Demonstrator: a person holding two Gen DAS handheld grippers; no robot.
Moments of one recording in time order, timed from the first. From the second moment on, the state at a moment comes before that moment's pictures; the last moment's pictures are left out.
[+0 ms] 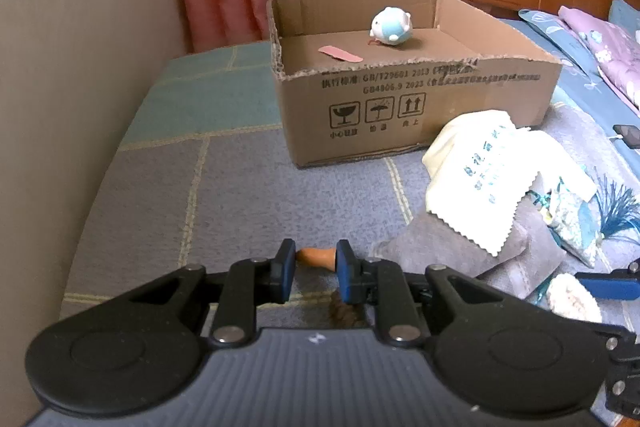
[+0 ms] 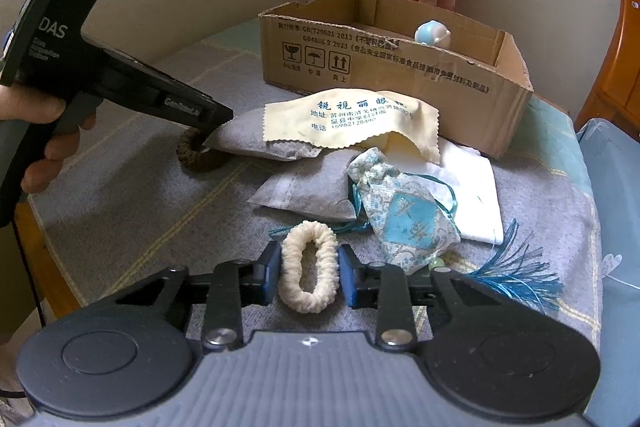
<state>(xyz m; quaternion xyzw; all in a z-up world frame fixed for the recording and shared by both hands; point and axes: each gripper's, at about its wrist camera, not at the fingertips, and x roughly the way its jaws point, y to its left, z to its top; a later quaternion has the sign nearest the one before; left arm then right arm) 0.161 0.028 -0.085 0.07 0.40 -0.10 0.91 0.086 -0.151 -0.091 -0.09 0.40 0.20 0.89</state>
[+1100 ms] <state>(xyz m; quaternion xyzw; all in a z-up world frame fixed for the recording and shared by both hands) 0.224 -0.006 -0.005 0.11 0.28 -0.12 0.95 0.126 -0.189 -0.003 -0.14 0.27 0.15 0.94</state>
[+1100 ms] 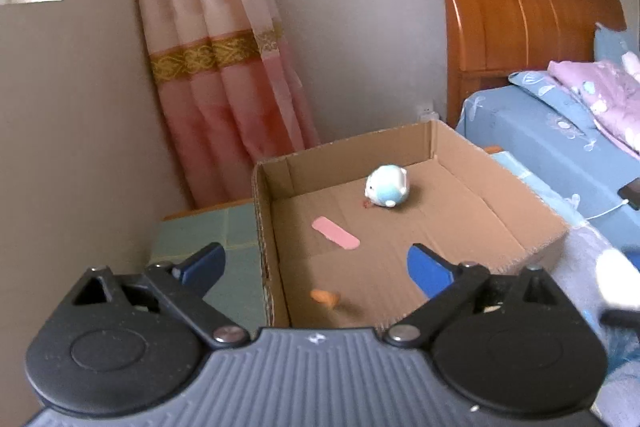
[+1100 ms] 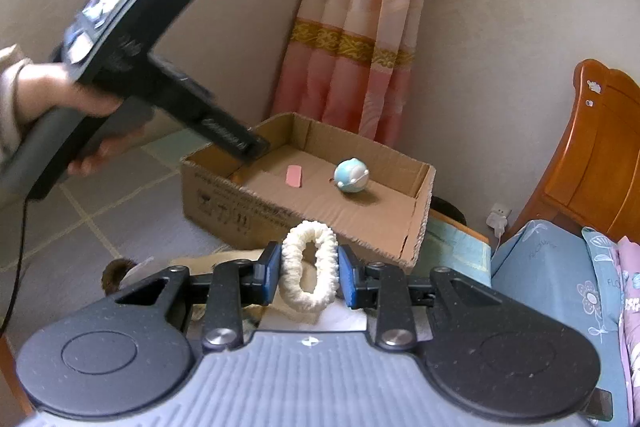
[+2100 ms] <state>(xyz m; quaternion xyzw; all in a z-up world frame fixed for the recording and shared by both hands) 0.122 0.027 0.006 0.11 0.34 -0.09 0.93 0.279 -0.177 0.010 -0.11 0.32 0.11 0.94</state>
